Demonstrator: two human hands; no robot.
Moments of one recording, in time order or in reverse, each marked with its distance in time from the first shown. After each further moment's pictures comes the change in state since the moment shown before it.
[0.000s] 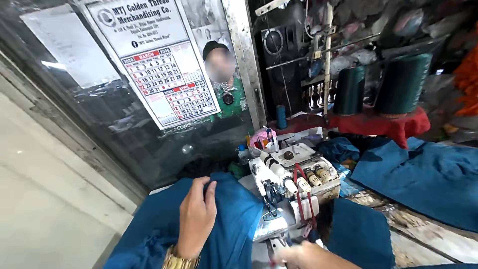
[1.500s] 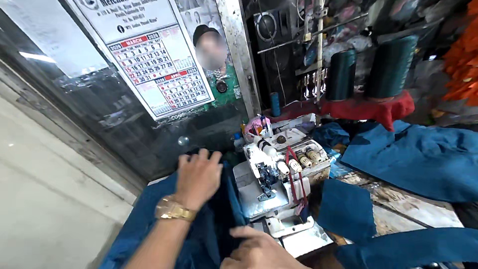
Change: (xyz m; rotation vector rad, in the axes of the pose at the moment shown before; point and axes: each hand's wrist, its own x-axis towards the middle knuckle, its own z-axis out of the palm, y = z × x) left_hand 0.048 0.032 -0.016 0.603 -0.487 0.307; right_hand 0.036 -0.069 0.065 -0.524 0.334 -0.532
